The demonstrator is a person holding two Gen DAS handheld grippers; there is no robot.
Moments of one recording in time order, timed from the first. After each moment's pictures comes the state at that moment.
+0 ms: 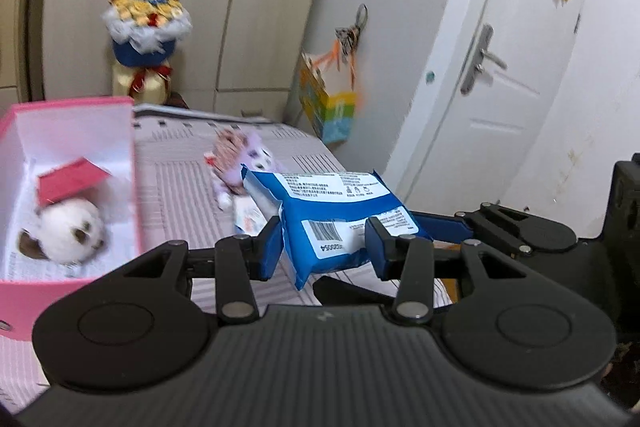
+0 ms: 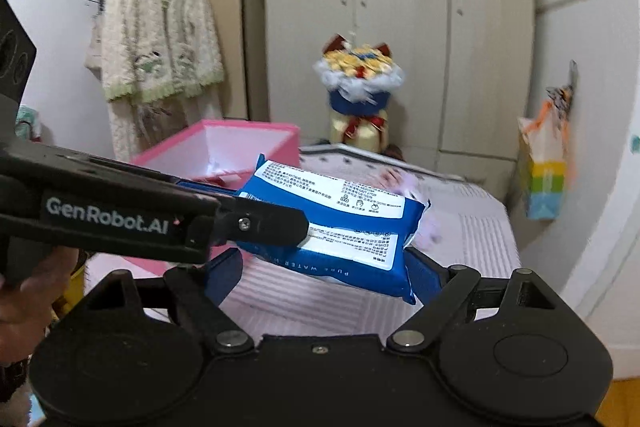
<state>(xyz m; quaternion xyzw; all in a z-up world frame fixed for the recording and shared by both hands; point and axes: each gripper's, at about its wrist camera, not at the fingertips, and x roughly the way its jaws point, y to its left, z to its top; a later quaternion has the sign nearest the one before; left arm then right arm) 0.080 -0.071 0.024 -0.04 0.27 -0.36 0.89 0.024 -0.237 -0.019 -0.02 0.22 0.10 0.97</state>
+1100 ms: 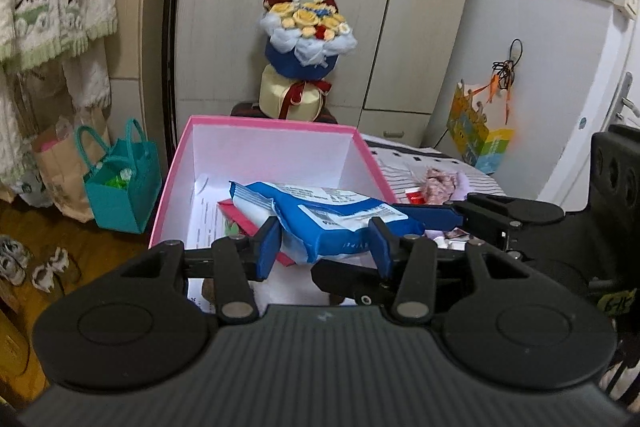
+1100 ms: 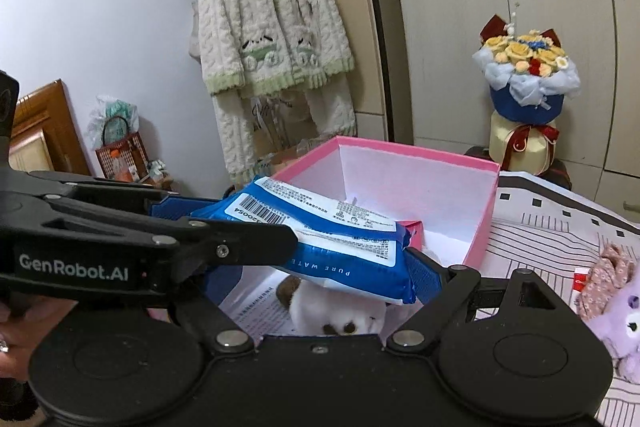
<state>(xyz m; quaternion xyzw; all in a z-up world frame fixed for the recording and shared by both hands) 0.203 0.064 0.009 -0.05 0.28 -0.19 0.94 0.210 -0.117 -0.037 0.00 0.25 0.29 0.92</state>
